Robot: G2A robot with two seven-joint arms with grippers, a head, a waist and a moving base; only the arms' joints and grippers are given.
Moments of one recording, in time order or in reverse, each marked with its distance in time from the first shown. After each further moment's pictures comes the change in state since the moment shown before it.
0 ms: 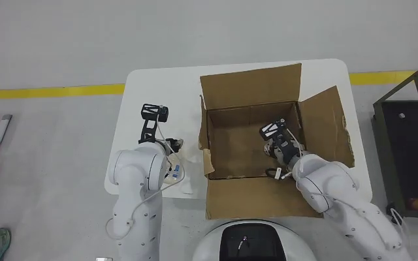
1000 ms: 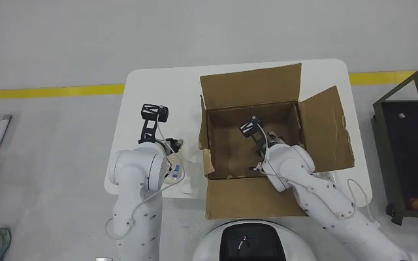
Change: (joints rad) left arm 0.000 0.000 0.000 0.000 0.000 0.000 0.000; right arm 0.260 -0.085 -0.216 0.278 -0.164 0.110 0.310
